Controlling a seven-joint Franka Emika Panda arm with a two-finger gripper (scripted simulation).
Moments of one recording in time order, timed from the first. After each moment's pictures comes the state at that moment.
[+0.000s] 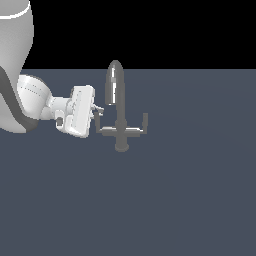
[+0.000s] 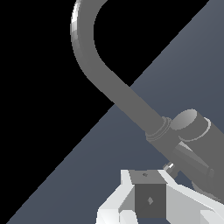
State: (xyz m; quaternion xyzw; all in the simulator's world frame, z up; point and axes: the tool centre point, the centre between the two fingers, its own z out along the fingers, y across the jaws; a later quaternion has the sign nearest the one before) arm 0.057 0.102 0.139 0.24 -0.68 0.64 0.26
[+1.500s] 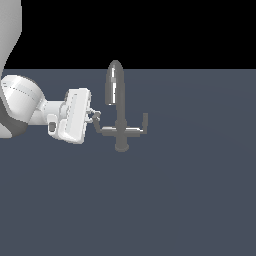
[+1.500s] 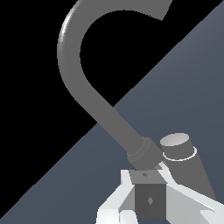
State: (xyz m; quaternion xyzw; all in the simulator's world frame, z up) arm 0.019 0.107 0.138 0.27 -0.67 0.63 0.28
